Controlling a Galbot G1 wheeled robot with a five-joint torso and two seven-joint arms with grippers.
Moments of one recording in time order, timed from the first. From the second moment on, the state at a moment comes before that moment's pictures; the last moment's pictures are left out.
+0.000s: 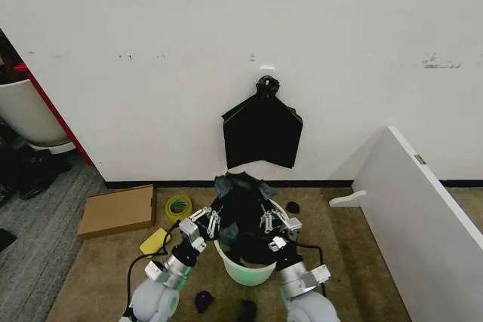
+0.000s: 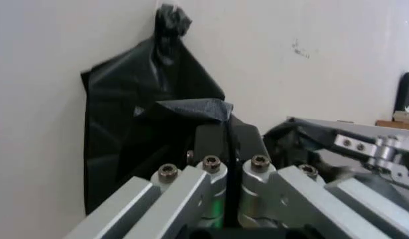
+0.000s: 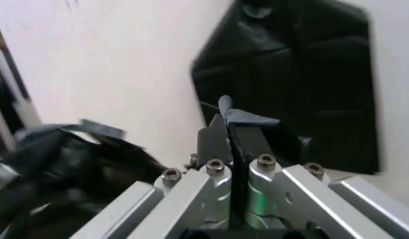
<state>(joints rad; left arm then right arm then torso) 1.37 -1.25 -0.26 -1.65 -0.49 -0.66 0.49 -1.45 1.29 0.14 1.83 0.29 0.43 0.03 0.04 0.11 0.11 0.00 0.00</state>
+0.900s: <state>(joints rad) 1.66 -1.19 -0.29 -1.77 -0.05 -0.66 0.04 -1.81 0.95 0.19 1.97 0.16 0.33 0.08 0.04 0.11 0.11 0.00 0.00</state>
